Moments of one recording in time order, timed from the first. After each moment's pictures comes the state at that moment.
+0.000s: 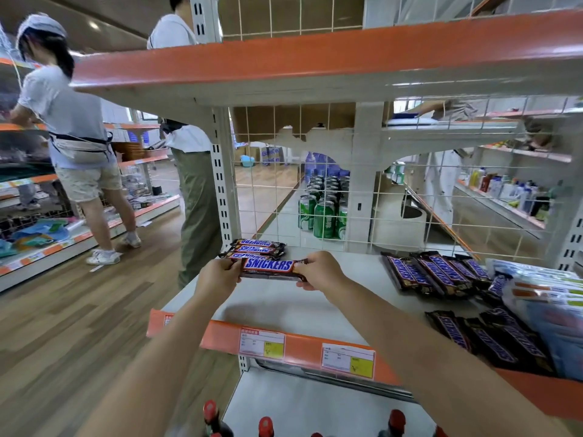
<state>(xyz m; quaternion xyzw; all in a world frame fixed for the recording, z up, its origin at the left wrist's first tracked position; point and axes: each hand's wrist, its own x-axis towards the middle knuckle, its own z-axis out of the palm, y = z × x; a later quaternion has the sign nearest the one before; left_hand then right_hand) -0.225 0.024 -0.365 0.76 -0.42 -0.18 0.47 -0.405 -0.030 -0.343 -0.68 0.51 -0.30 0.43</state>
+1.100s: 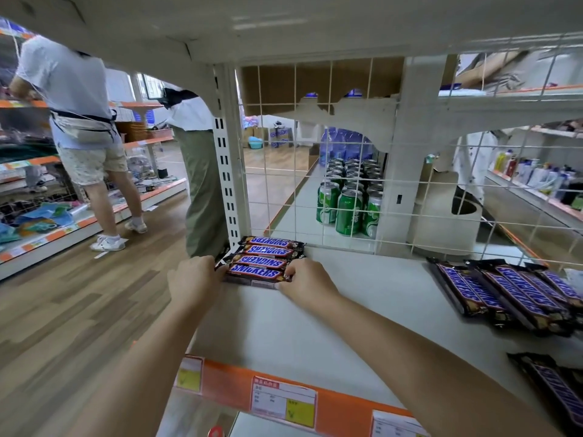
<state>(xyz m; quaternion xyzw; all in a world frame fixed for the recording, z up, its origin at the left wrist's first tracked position) -0.141 -0.034 -0.396 0.86 -0.46 0.11 0.16 -0.328 -0.090 -0.387 -0.82 0.48 -0.21 0.24</state>
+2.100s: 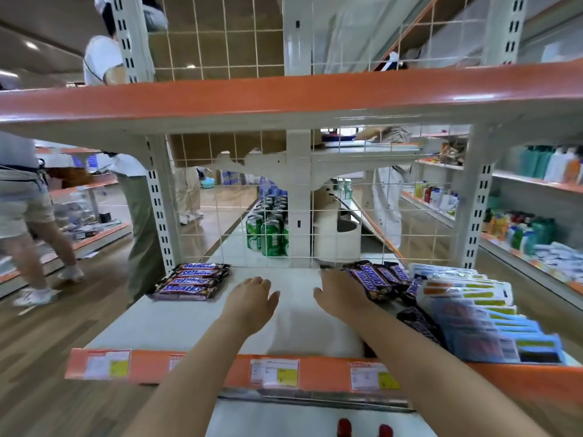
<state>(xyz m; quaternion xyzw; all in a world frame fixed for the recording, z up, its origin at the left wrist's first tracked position) -0.372 -0.003 -0.359 0.69 -0.70 0.10 0.12 -0.546 -0.044 -0.349 -0.80 0.58 -0.16 0.04</state>
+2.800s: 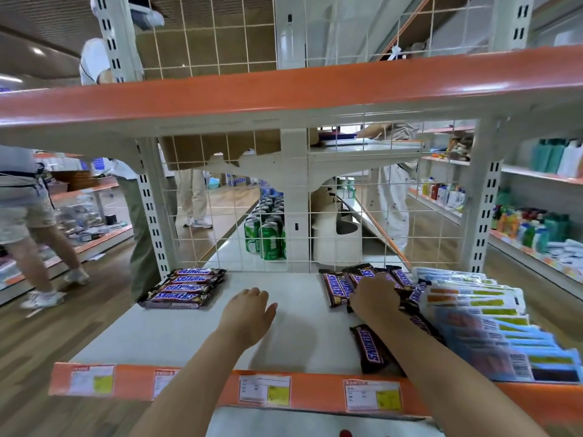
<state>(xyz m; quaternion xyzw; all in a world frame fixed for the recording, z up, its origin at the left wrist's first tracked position) -0.377 -0.022 -0.373 0.70 -0.70 0.09 0.09 -0.593 -0.084 -0.364 -0.68 0.73 -0.10 0.00</state>
